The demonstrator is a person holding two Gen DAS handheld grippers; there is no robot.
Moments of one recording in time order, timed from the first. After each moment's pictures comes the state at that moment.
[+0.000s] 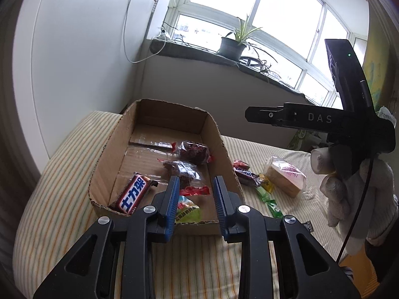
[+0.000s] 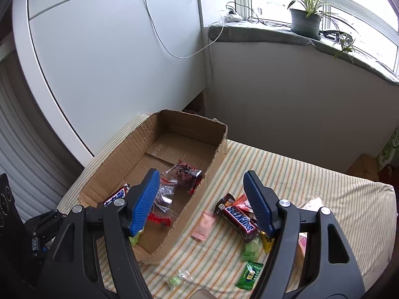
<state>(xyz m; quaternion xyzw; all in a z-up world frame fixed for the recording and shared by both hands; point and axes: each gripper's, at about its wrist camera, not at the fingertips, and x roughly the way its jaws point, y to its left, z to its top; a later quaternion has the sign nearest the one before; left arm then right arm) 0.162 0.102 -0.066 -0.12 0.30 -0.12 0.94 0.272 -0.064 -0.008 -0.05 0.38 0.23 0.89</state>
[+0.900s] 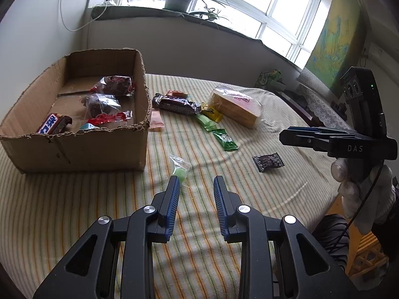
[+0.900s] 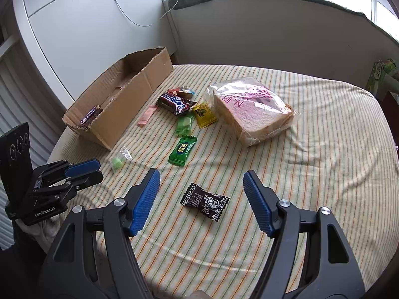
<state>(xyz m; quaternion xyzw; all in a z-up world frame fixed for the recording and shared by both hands) 0.136 0.021 -0.113 -0.06 0.38 -0.24 0.89 0.181 -0.217 -0.083 0.00 0.45 0.20 0.87</state>
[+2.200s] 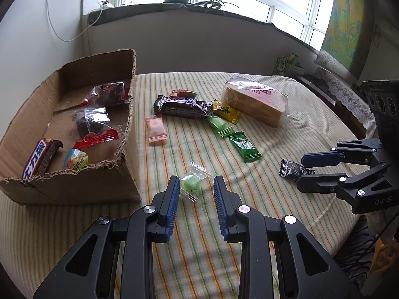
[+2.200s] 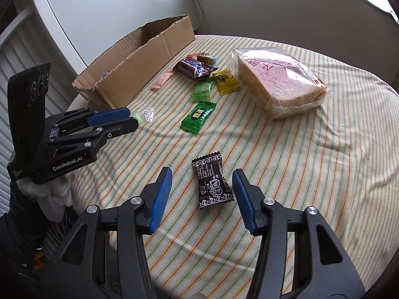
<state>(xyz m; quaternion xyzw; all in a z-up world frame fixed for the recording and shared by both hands) 0.173 -0.011 -0.124 0.01 0.40 -0.19 0.90 0.166 -0.208 -0.120 -0.03 0.48 0.27 0.83</state>
